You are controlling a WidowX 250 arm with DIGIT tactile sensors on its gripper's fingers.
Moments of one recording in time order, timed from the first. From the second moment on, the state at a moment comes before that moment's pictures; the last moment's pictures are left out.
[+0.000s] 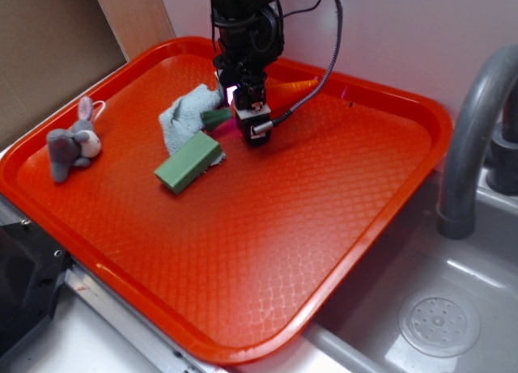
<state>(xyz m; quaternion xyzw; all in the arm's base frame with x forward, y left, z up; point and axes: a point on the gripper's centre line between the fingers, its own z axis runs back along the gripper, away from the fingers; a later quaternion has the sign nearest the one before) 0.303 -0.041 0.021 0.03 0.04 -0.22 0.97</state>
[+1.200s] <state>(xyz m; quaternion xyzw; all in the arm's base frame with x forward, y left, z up) 0.235 -0.069 0.185 0.09 -0.03 -0.03 0.99</state>
